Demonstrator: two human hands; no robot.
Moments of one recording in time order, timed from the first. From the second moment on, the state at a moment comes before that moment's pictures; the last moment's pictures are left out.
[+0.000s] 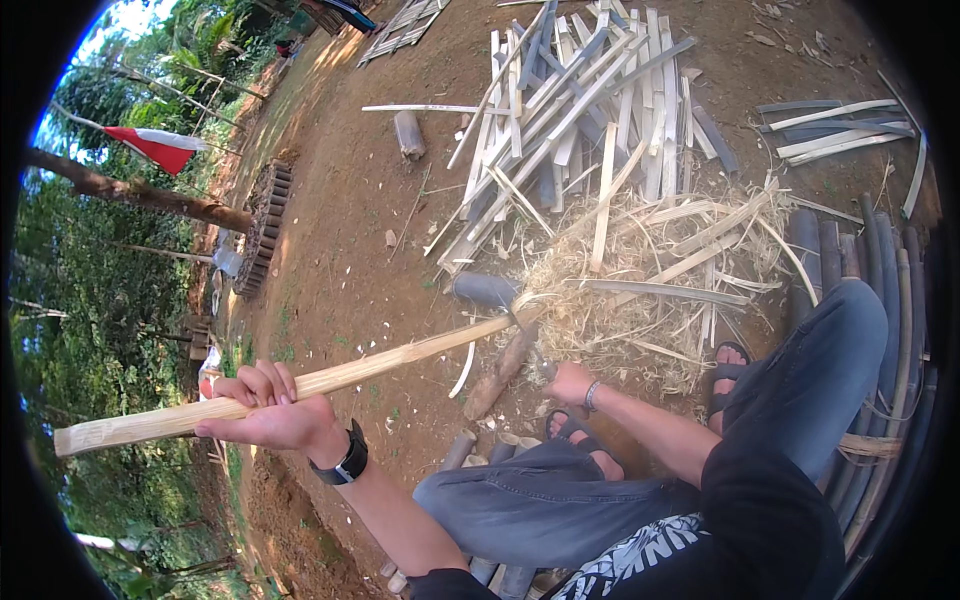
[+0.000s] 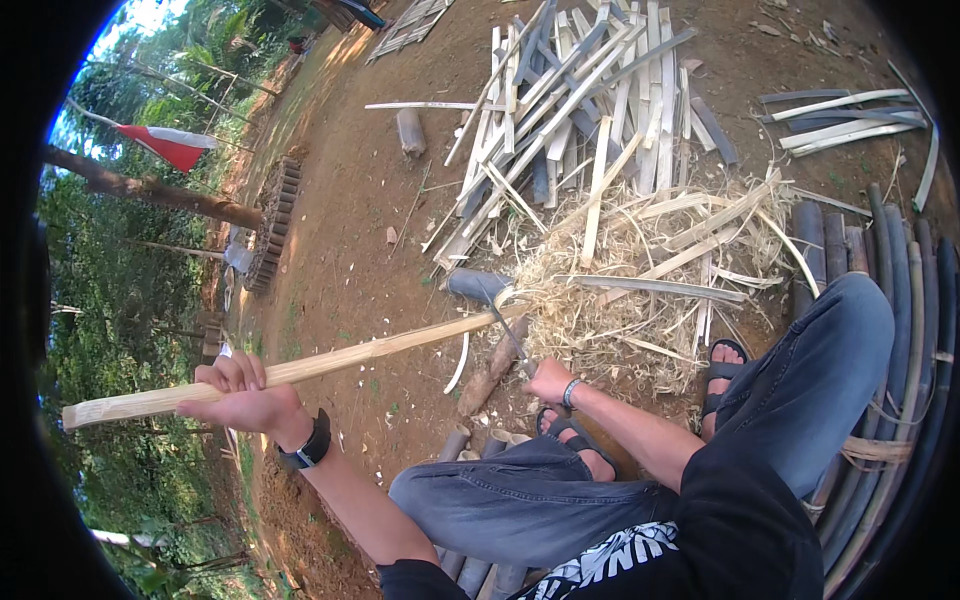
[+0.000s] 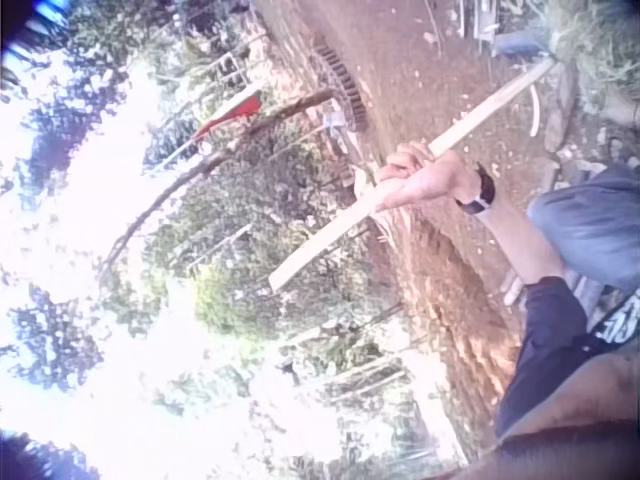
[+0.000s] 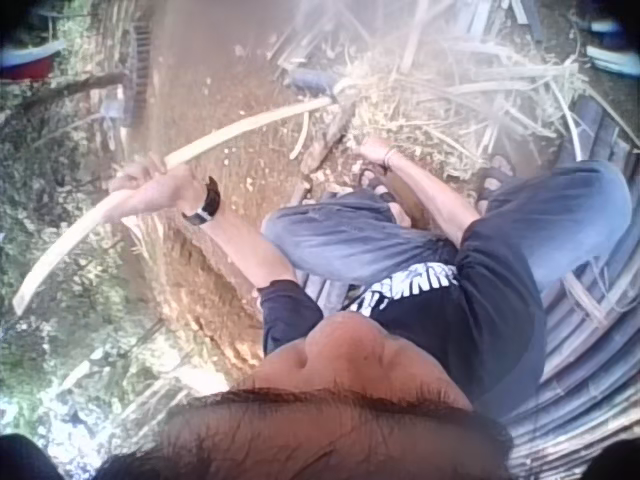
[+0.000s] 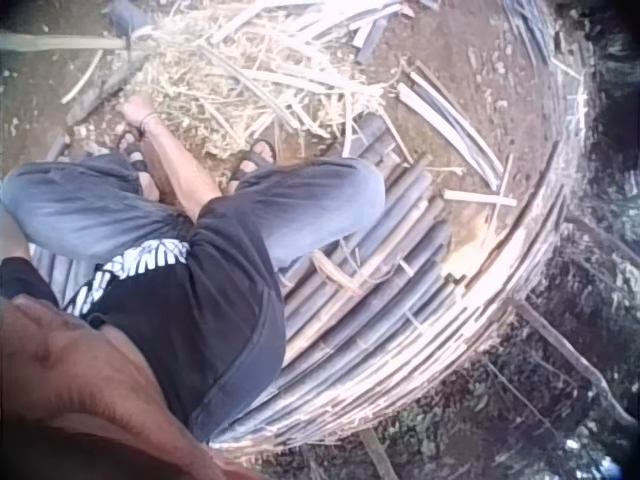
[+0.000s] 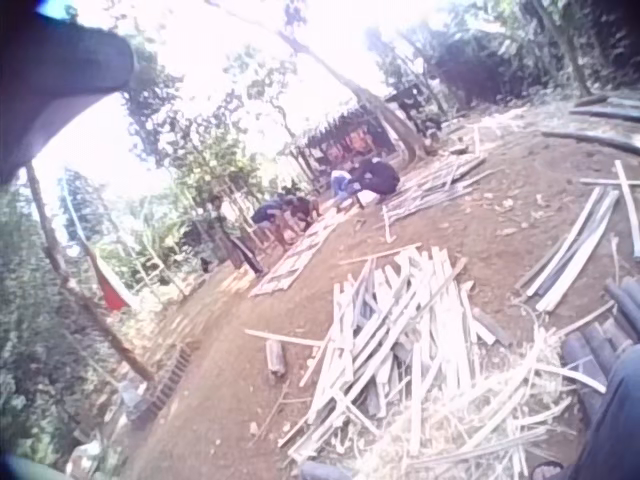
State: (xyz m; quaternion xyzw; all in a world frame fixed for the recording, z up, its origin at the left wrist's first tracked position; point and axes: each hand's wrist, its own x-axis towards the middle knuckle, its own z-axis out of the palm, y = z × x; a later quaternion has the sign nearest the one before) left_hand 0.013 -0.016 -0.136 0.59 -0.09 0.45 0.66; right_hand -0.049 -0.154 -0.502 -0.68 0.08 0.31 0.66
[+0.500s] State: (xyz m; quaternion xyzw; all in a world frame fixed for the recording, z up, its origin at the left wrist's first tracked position) left_hand 0.018 -0.049 -0.135 0.62 -0.07 0.46 0.63; right_hand -0.053 -0.128 -0.572 -0.79 0.07 0.23 0.56
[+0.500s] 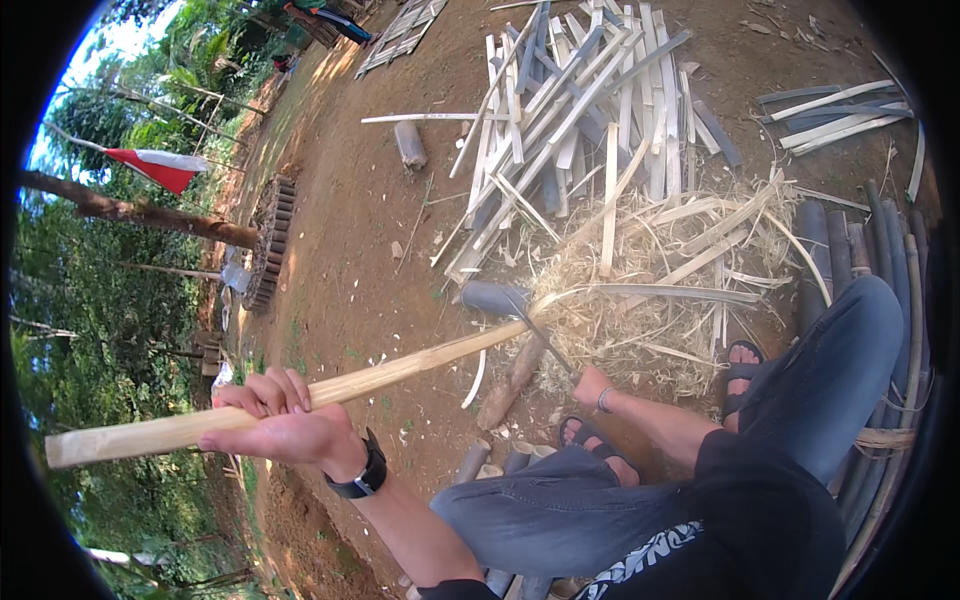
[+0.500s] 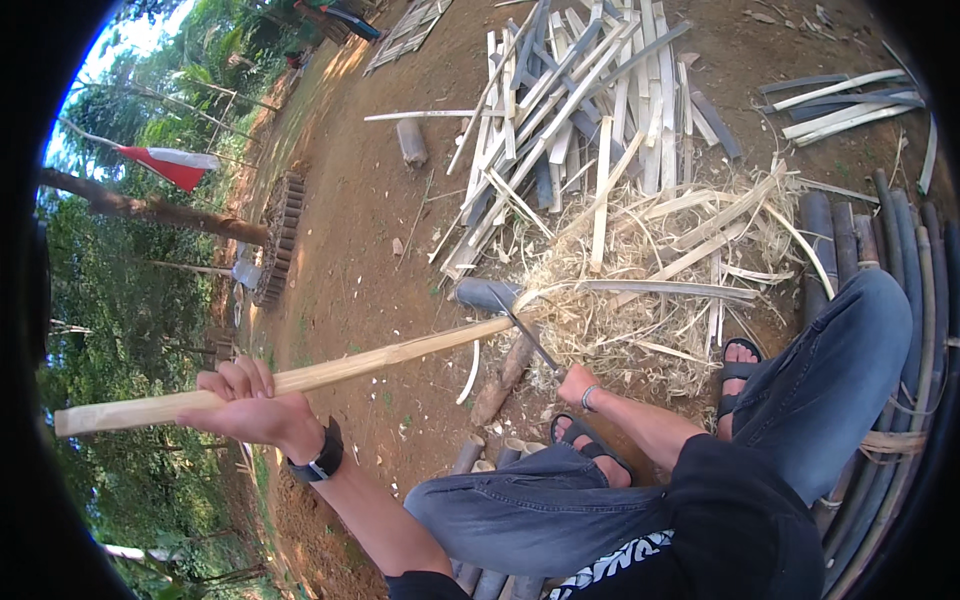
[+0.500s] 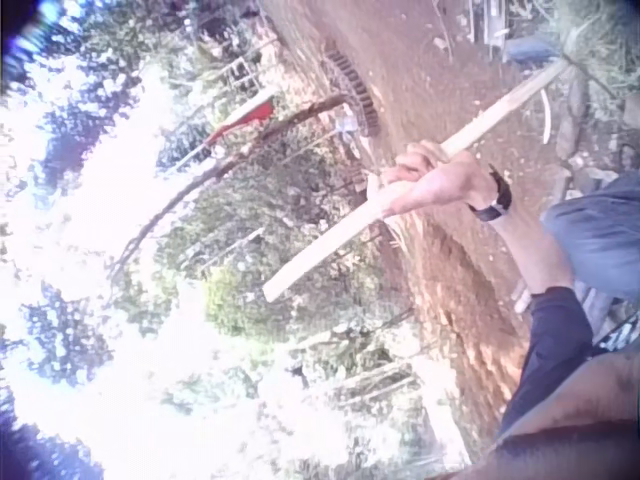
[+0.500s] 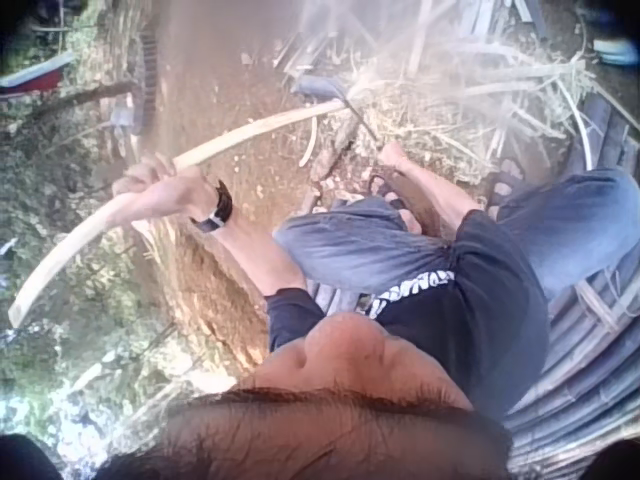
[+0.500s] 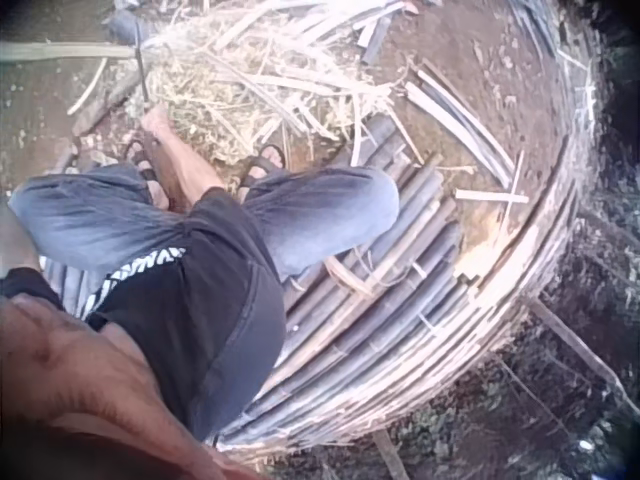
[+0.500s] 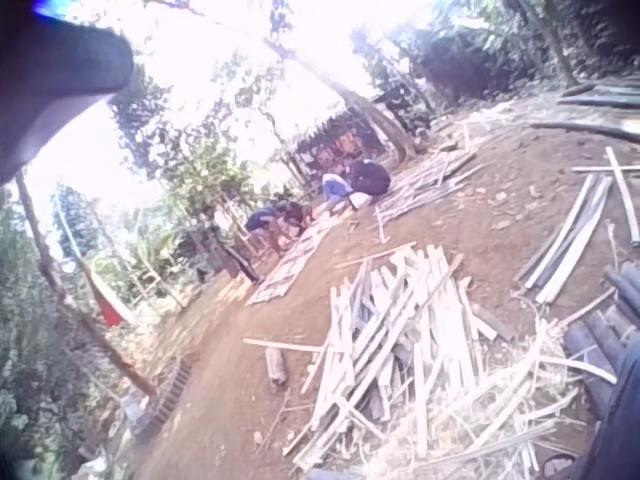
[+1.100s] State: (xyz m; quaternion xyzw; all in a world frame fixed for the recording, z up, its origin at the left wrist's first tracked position) left_hand 0.040 -0.020 -0.123 0.62 -0.05 0.52 0.58; right_hand -0.038 -0.102 -0.409 -0.64 -0.09 0.22 0.73
